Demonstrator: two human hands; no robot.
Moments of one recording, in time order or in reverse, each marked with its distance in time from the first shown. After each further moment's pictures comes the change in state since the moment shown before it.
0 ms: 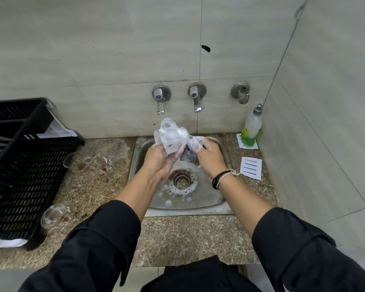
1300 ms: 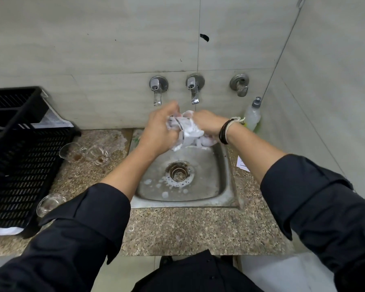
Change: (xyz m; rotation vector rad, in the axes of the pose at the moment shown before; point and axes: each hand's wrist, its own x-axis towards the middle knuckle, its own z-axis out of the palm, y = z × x) left_hand -0.009 0.034 0.031 1.300 -0.225 0.895; right_hand 0.045 -0.082 -0.028 -0.609 -0.464 0.027
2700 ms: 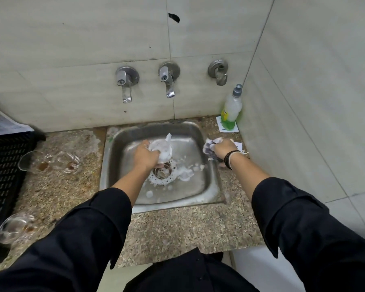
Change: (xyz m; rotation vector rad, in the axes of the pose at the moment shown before) left_hand -0.027 -0.118 0.101 -0.172 -0.030 -0.875; right_hand 0.014 0.196 0.032 0.498 0.377 0.628
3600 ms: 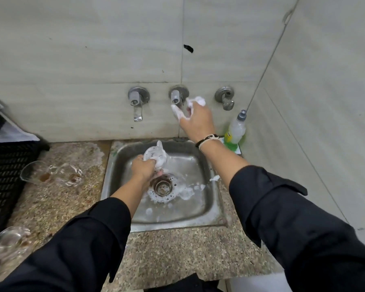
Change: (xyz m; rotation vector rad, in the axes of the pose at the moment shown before) left_hand 0.011 0.018 -0.017 -0.465 0.038 -0.214; right_hand -0.042 -0.165 0.044 -0.261 0.409 -0.920
